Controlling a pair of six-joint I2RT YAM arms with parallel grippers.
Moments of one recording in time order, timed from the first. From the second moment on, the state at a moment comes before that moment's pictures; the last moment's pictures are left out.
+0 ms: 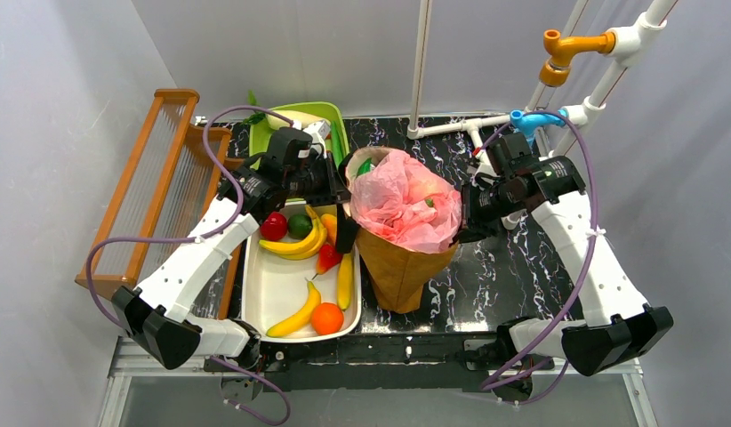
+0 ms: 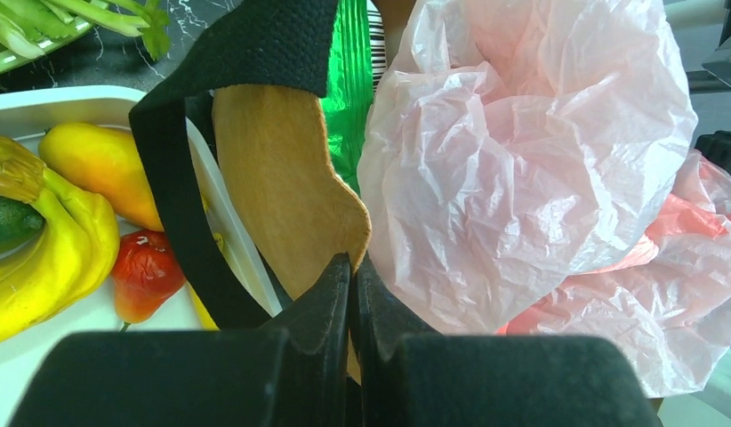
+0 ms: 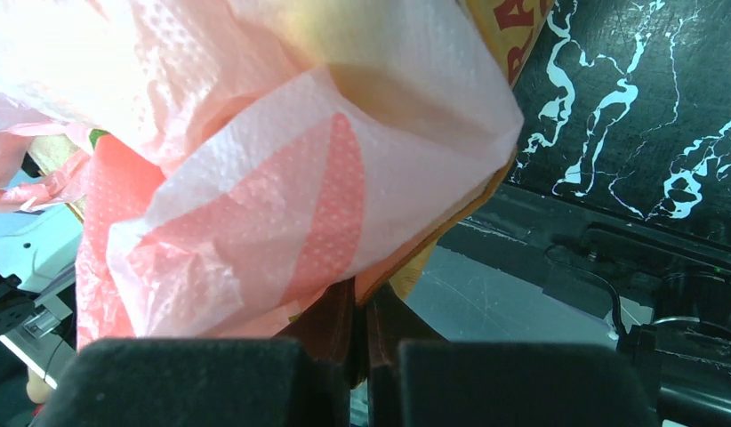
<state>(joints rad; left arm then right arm) -0.59 1.31 1.43 -0.79 0.21 -0.61 0.38 1.26 1.49 -1.42 -0.51 0.53</state>
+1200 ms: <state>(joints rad) -0.60 1.23 1.40 -0.80 0.19 -0.56 0.38 1.38 1.93 -1.46 -0.47 0.46</state>
